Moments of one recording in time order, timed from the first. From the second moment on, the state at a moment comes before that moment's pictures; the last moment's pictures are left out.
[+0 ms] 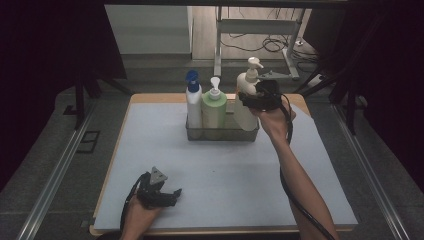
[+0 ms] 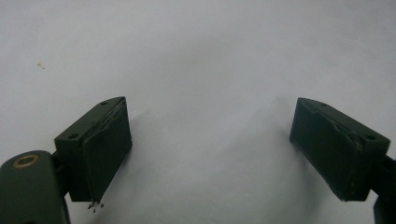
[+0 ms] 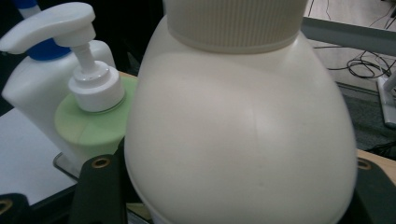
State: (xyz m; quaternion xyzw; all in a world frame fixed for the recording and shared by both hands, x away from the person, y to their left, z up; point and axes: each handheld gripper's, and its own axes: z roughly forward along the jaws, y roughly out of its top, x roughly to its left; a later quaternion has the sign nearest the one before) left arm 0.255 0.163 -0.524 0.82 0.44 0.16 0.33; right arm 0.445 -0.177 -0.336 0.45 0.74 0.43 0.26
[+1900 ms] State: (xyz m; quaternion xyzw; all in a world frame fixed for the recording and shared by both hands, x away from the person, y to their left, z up) left arm 0.255 0.163 -0.524 0.82 0.44 0.16 0.33; right arm 0.469 -0.168 -0.393 0.47 0.74 0.41 0.26
